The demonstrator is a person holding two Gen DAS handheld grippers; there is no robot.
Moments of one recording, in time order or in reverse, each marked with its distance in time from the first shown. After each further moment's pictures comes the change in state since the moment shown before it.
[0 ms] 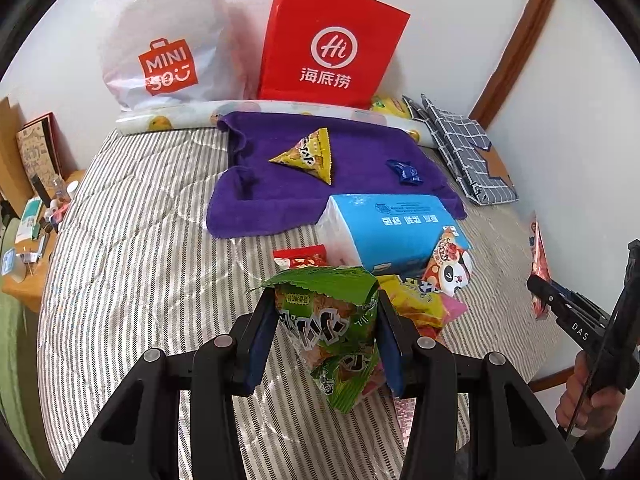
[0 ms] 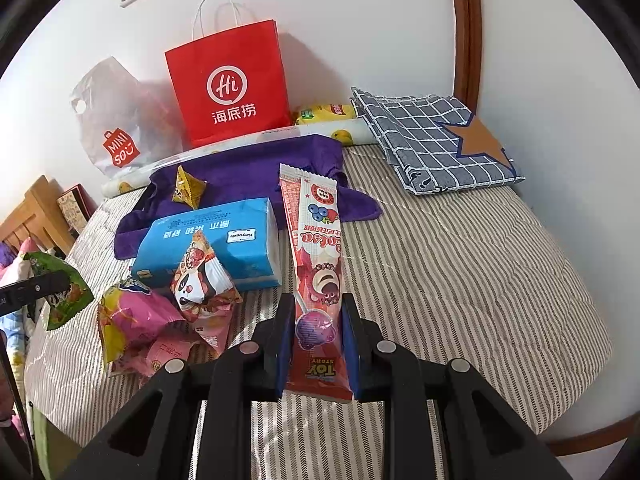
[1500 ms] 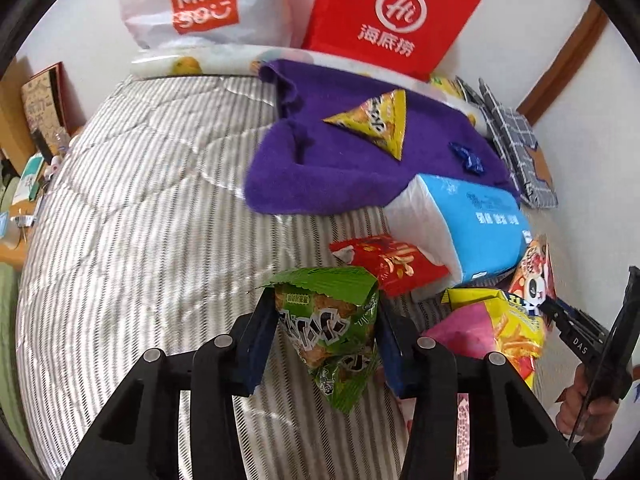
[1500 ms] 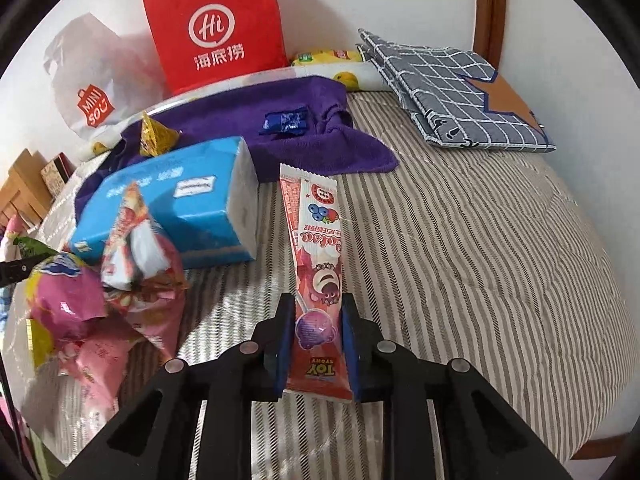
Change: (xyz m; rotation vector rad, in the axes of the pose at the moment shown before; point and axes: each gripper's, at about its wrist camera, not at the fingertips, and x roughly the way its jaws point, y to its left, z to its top) left arm 0.056 0.056 0.003 -0.111 0.106 0.041; right arm 0.075 -0.007 -0.008 -0.018 0.139 -0.003
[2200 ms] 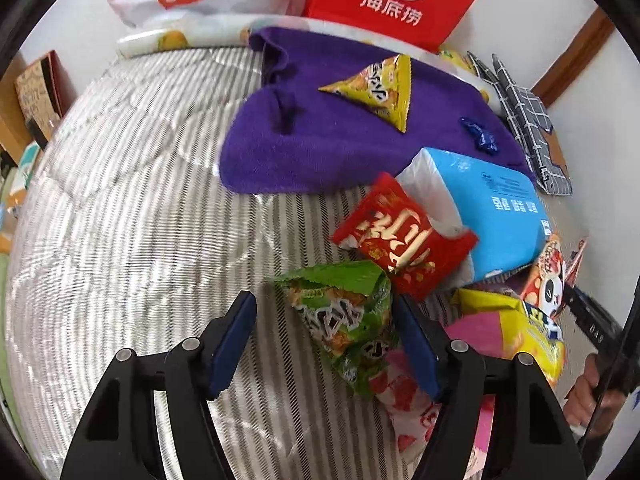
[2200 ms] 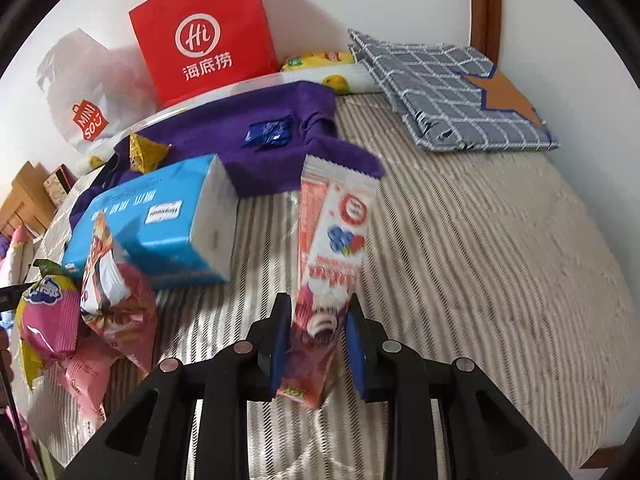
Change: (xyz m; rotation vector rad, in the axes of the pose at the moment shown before) left arm 0.035 -0.017 0.005 -0.016 0.105 0.031; right arm 0.015 -0.025 0.010 0.021 0.009 0.043
